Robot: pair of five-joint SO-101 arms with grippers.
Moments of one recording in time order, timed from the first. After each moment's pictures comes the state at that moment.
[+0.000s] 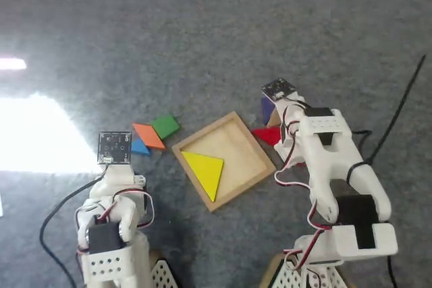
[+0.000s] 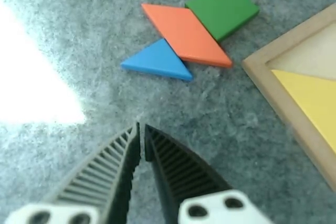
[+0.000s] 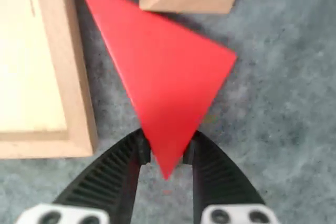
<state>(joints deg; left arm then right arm) -15.9 -103.1 97.2 72.0 -3.6 -7.7 0.1 37.0 55.6 26.5</state>
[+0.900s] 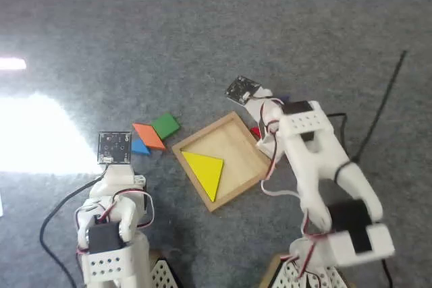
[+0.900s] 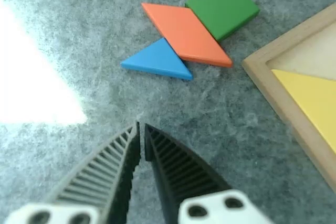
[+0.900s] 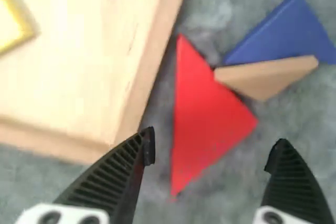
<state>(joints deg) -15.9 -103.1 97.2 72.0 -3.6 -16.7 1.1 30.8 56.5 38.1</state>
